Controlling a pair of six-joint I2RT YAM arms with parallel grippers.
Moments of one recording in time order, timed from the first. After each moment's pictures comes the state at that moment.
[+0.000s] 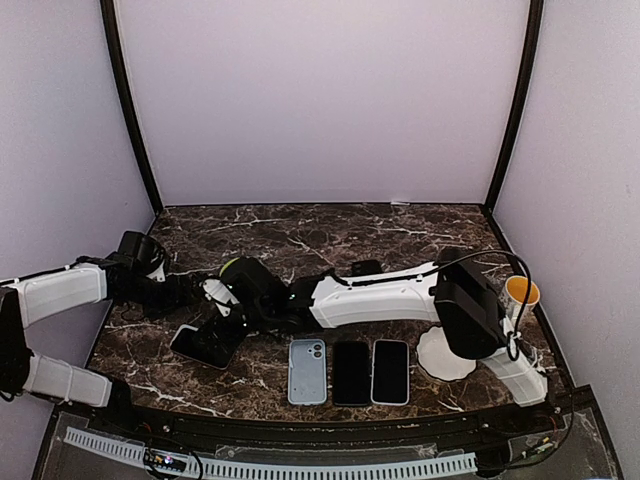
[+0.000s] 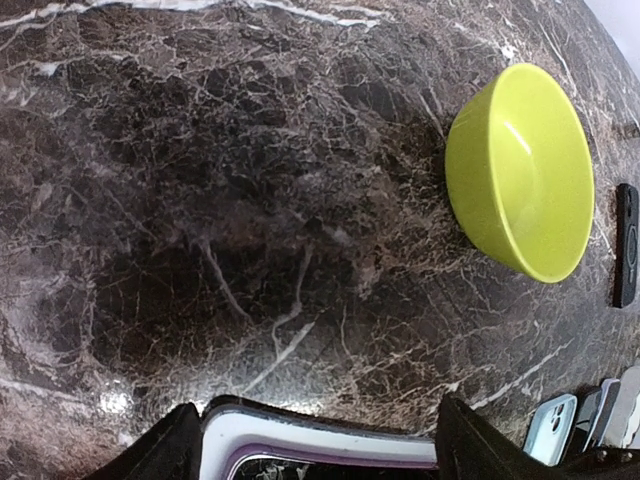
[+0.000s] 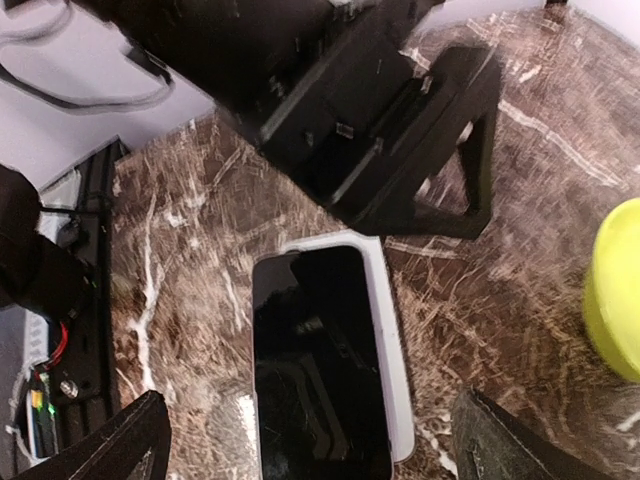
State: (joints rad) left arm -0.14 1.21 0.64 -0.45 0.21 -0.49; right arm 1.25 2.35 1.91 -0.14 -0.13 0.18
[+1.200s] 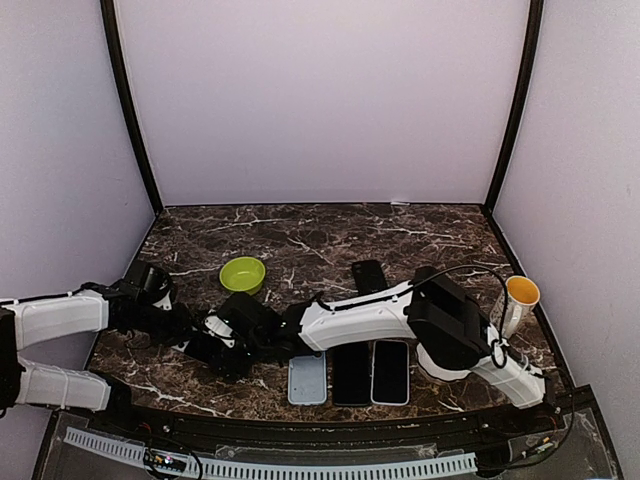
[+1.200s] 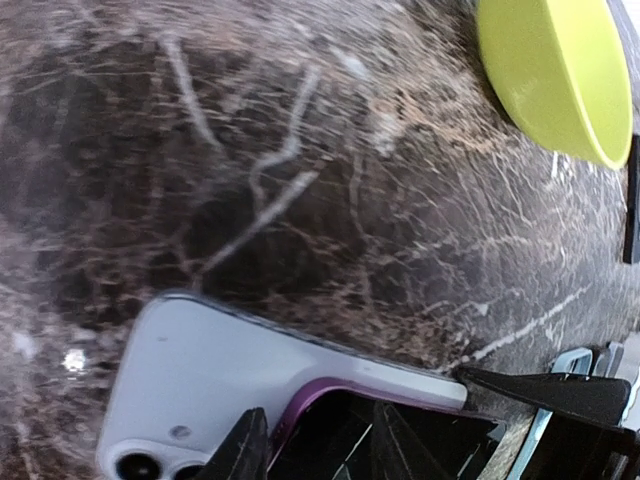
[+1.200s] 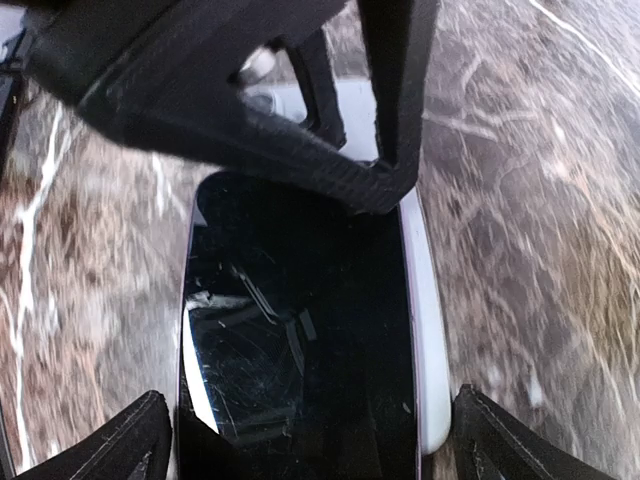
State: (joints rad) left arm -0.25 1.12 0.44 -0.40 0.24 -0.66; right arm 1.29 2.48 1.92 -0.19 -0.02 0.05
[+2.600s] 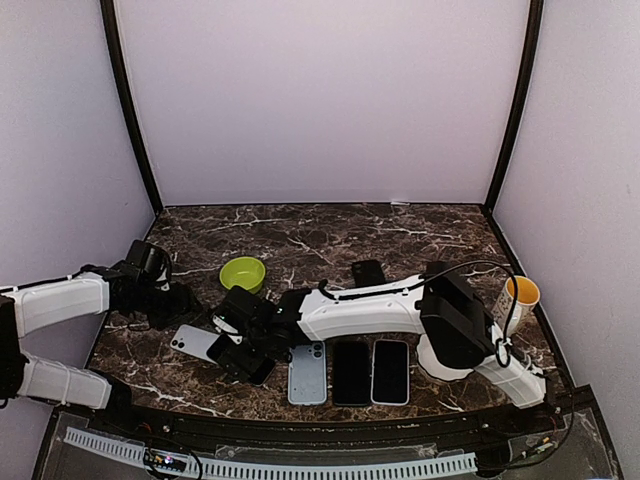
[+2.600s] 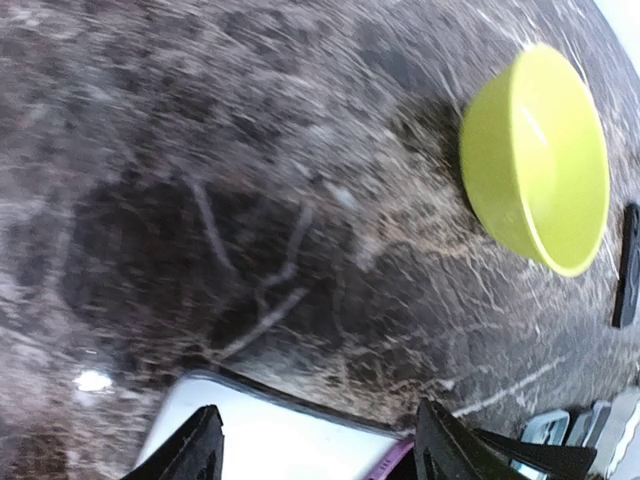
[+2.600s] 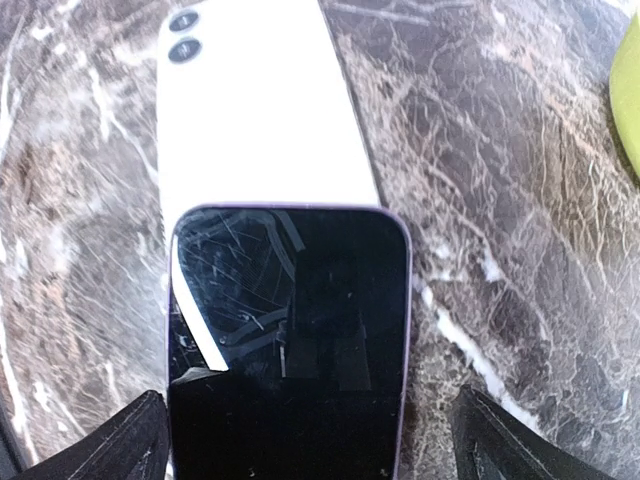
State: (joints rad) left arm -0.28 1.18 0.57 -0.42 0.13 -0.68; right arm 1.29 2.44 2.00 -0.51 0.06 0.14
